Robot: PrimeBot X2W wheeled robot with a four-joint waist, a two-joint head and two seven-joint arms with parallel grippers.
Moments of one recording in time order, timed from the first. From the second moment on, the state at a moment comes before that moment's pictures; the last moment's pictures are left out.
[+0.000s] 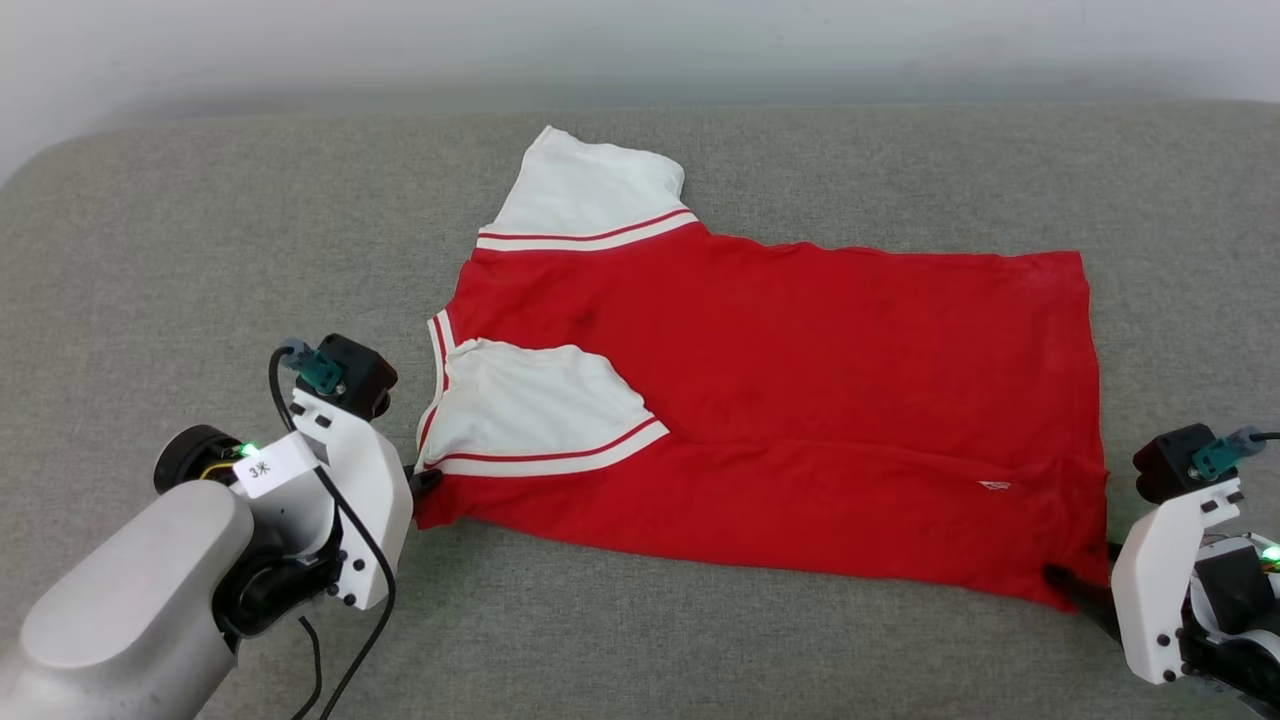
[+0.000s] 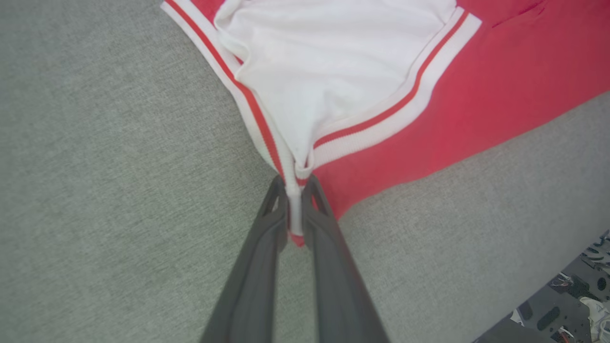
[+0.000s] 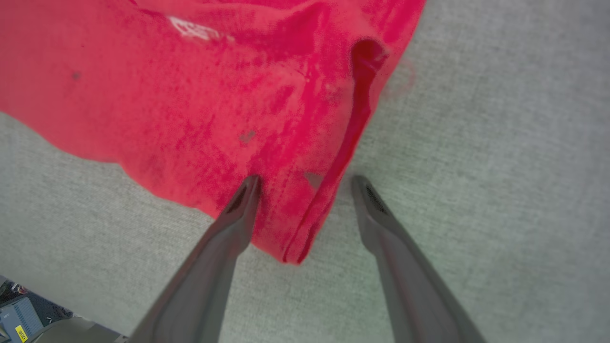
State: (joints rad) left arm -0.62 0.70 -0.82 0.24 -0.93 -0.07 0.52; right arm -0.28 -0.61 0.40 0.30 0.67 0.13 0.64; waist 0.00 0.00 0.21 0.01
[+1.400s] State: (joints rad) left arm -0.35 0.77 -0.83 0.18 -1.03 0.00 0.47; right arm -0.10 -0.67 0.39 0.23 0.75 0.13 0.46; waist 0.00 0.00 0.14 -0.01
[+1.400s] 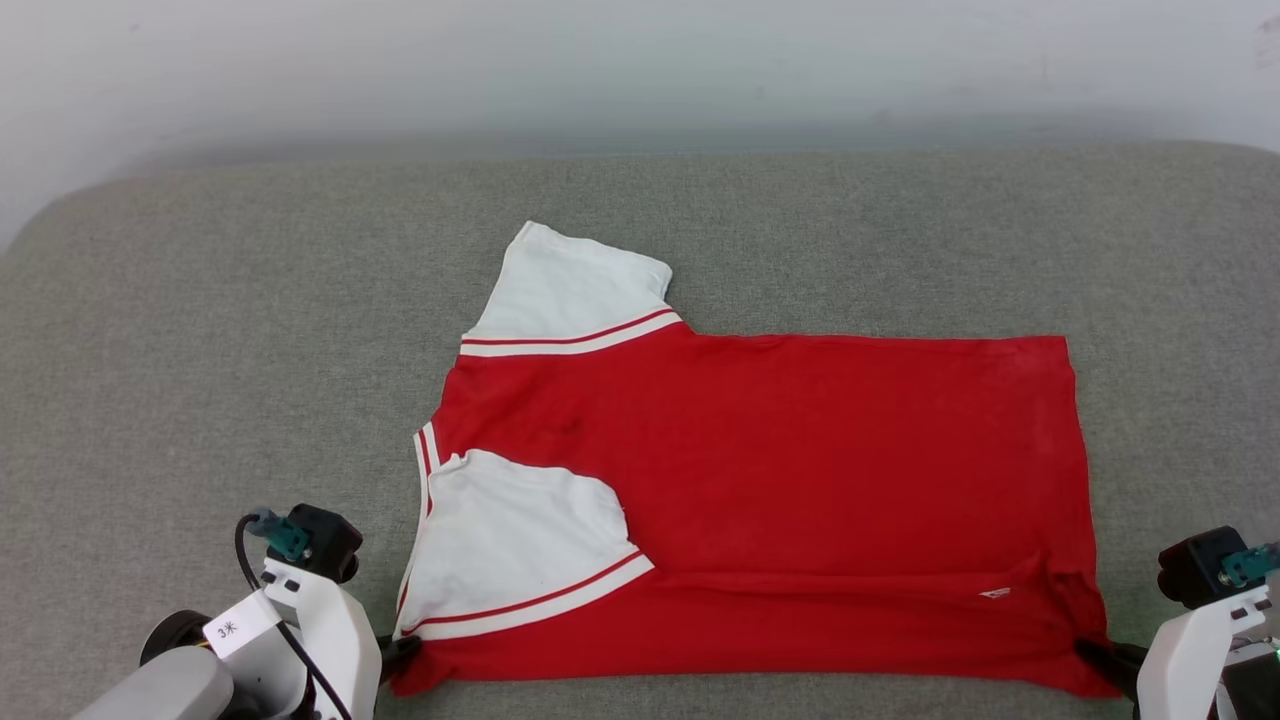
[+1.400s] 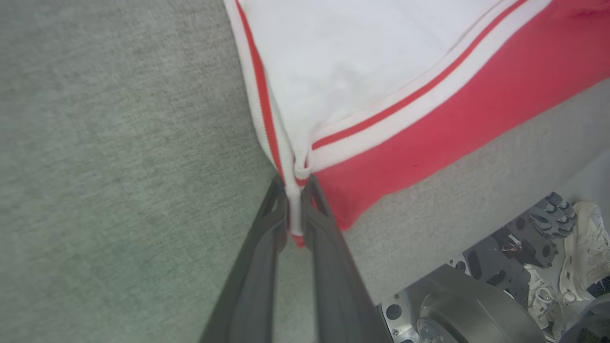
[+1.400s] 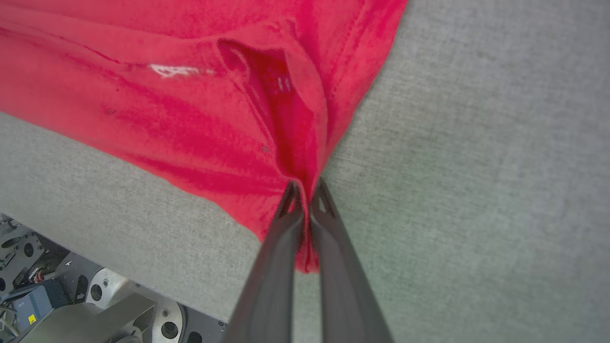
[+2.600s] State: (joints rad) left arm -0.82 0.74 -0.67 0.29 -0.87 -0.01 0.27; right arm -0.04 -0.26 0.02 -0.15 0.34 0.13 -0.07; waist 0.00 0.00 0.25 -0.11
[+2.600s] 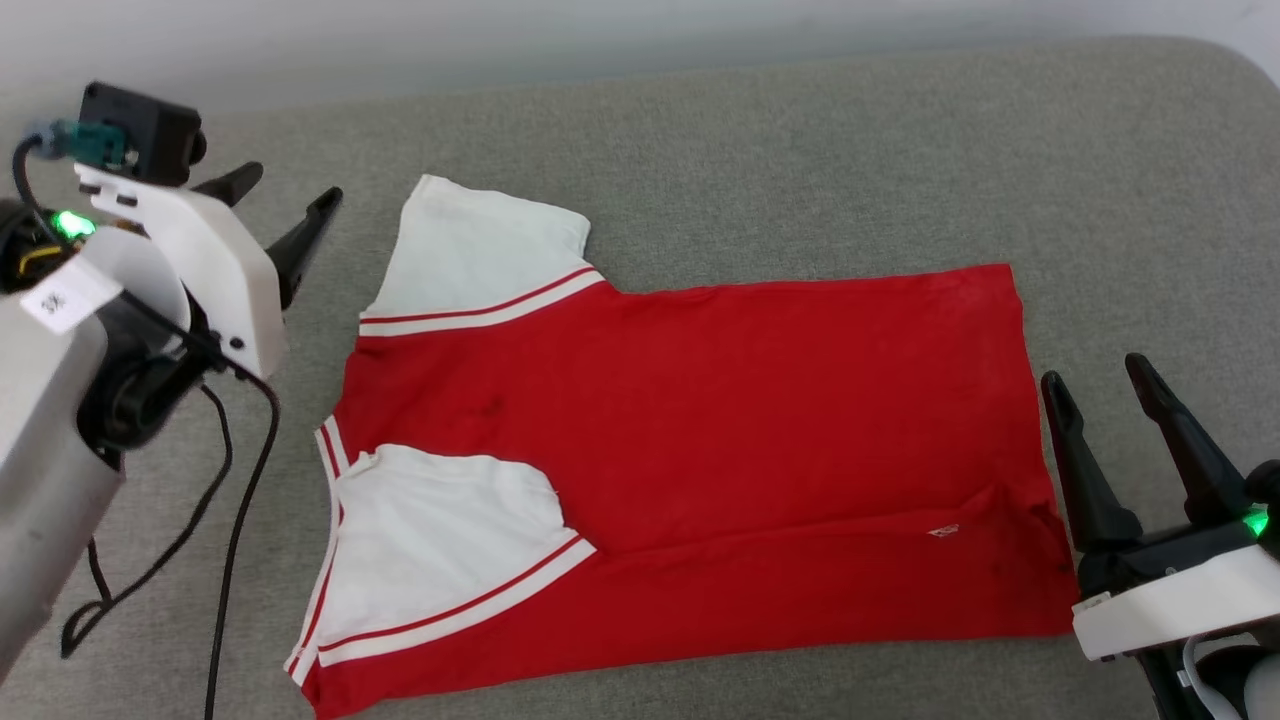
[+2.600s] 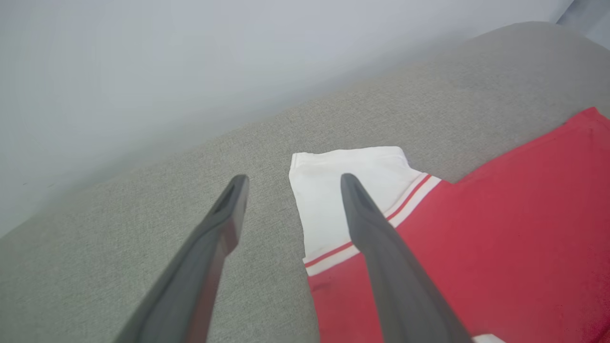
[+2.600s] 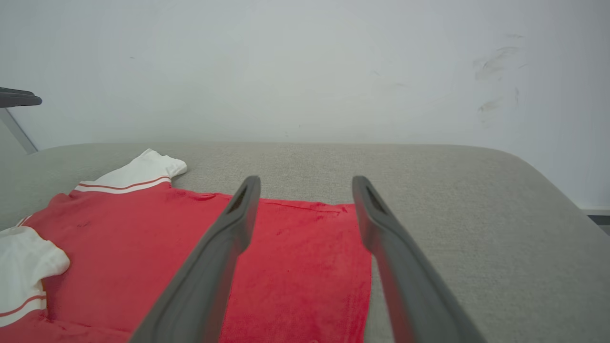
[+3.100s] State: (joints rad) left arm -1.28 0.65 -0.75 0.60 -0.90 -0.11 0.73; right arm -0.15 -0.24 0.07 -0.25 0.31 0.13 -0.05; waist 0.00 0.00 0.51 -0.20
